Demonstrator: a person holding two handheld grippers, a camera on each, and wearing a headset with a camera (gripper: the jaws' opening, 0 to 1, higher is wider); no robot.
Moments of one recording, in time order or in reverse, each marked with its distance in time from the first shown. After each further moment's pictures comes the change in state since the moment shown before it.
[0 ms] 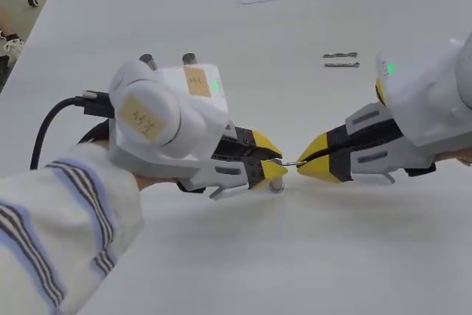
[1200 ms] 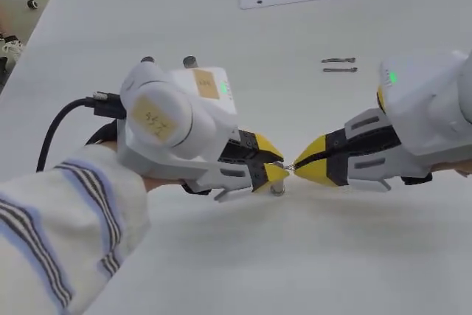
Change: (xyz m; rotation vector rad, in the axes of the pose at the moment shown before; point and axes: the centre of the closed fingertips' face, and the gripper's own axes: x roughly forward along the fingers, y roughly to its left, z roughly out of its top) left arm 0.001 -0.002 0.001 -0.001 0.007 0.007; right arm 0.002 0.000 0.004 -0.001 -0.015 -0.043
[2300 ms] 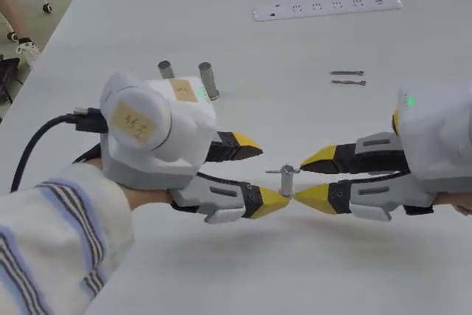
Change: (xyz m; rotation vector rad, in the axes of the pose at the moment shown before) left arm -0.032 -0.004 -0.014 -0.207 -0.070 0.101; right arm 0.007 0.010 -0.002 0.169 -0.093 -0.071
